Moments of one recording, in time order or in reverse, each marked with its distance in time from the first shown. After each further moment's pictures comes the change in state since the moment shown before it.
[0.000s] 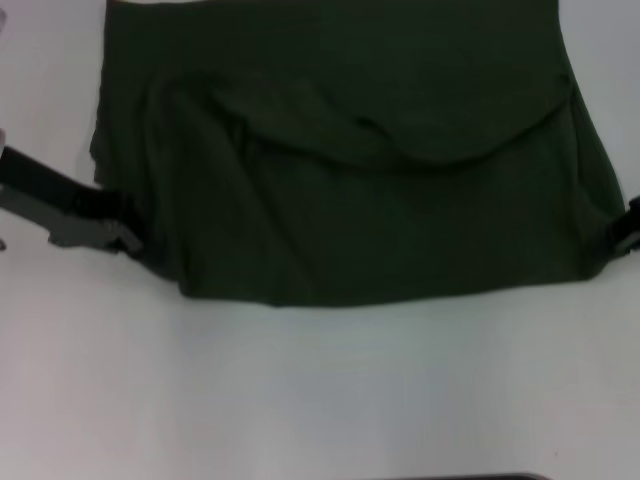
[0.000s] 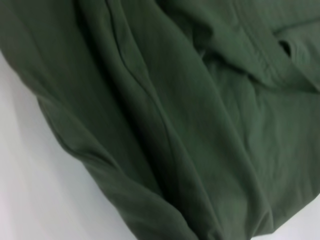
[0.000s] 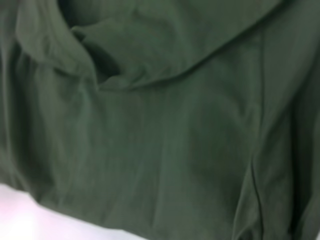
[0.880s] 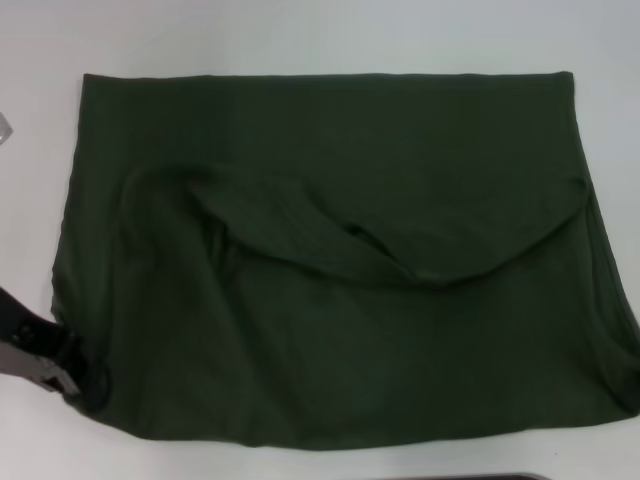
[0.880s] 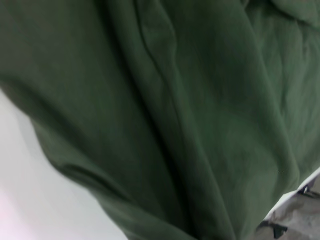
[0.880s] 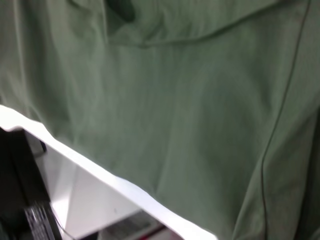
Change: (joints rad) left arm 0.081 -0.041 0.067 -0.125 0.166 0.299 0.032; right arm -0.082 0.076 -0.076 -0.121 -0.117 -0.306 -0.075
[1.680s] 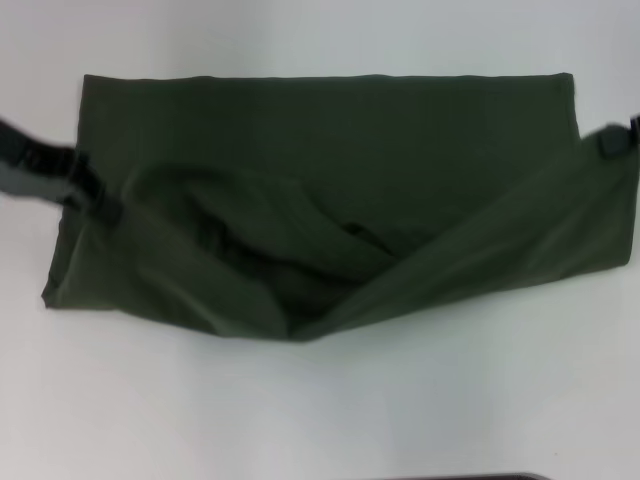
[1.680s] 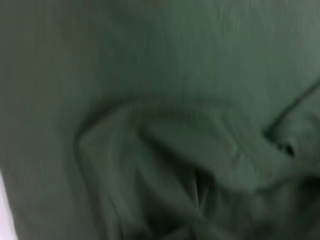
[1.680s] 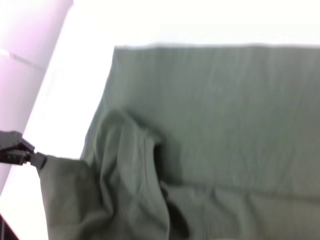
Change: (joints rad) left arm -0.148 0.055 -0.186 -0.044 -0.013 -0.120 0.016; right arm 0.136 -0.126 0.228 -0.011 0.247 0.068 0.003
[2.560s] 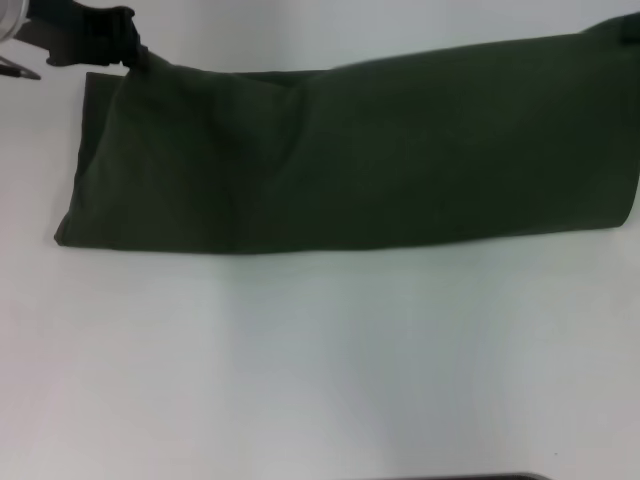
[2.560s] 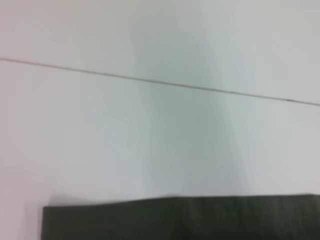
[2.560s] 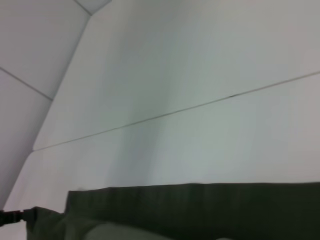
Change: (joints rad) left arm -0.074 -0.071 0.036 0.072 0.013 -0.597 -0.180; right arm -0.048 0.002 0.032 0.009 0.147 0.324 0.051
